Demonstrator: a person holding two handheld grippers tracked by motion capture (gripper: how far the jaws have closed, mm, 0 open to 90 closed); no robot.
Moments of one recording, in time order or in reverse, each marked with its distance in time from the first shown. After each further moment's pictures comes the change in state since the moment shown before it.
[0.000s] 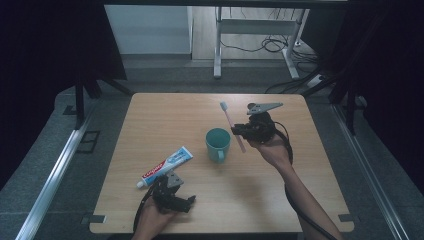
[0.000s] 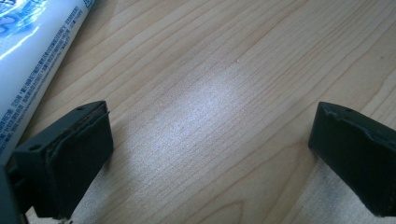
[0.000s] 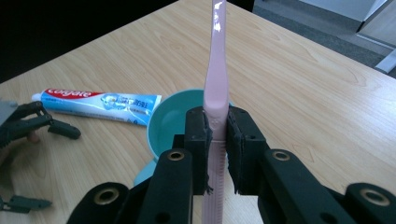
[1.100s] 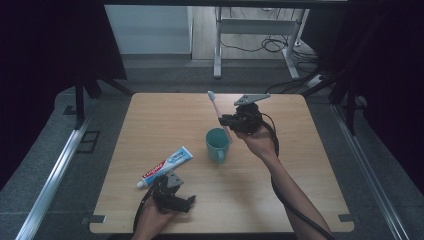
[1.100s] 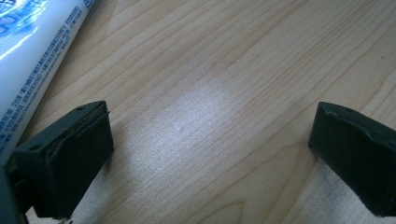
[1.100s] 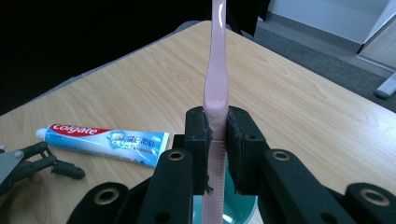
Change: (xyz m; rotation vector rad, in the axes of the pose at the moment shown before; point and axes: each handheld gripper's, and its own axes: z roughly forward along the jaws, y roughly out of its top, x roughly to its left) left arm 0.000 0.000 0.000 -0.004 0.000 -0.003; right arm 0.014 0.034 0.021 -0.059 0.005 -0.016
